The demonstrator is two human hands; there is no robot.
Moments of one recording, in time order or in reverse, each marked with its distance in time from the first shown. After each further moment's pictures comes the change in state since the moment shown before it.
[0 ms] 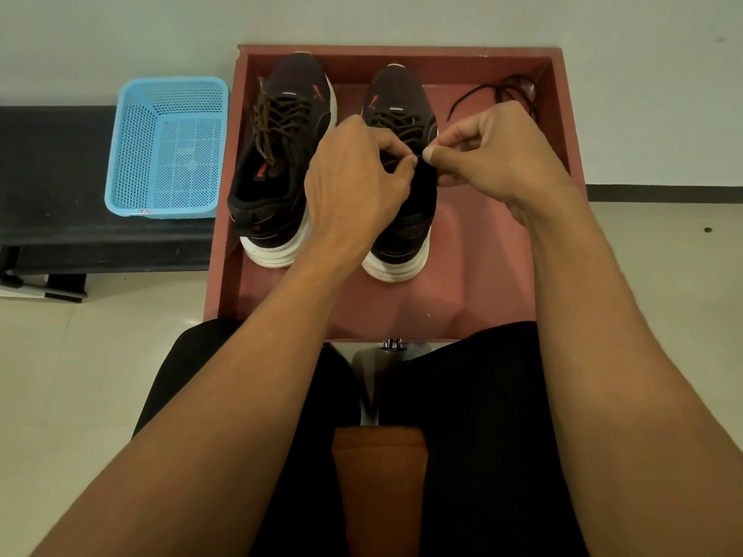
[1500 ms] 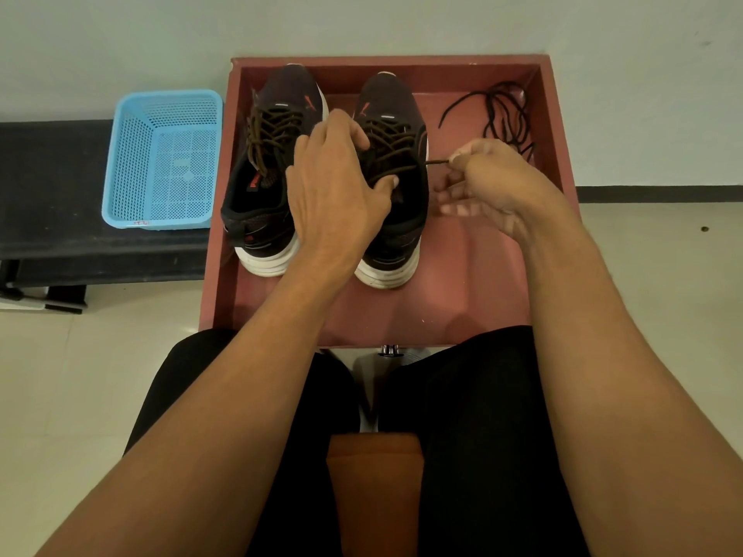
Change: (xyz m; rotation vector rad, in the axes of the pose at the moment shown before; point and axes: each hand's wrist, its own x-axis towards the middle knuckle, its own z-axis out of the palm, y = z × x) left_hand -0.004 -0.007 0.002 0.047 0.082 -0.003; right_hand 0.007 0.017 0.005 0.363 -0.071 0.344
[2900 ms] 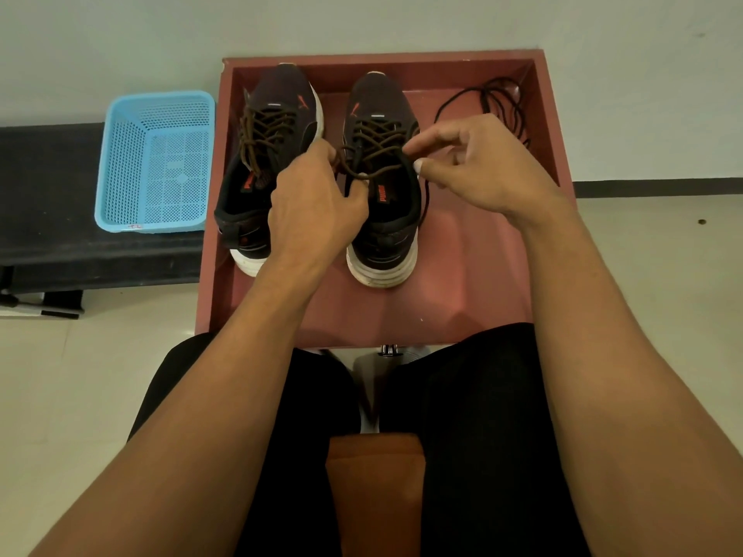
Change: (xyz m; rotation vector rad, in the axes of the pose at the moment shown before) left_hand -0.002 -0.013 -0.018 -0.066 -0.199 -0.120; right_hand -0.007 -0.005 -0.009 -0.486 -0.016 -0.455
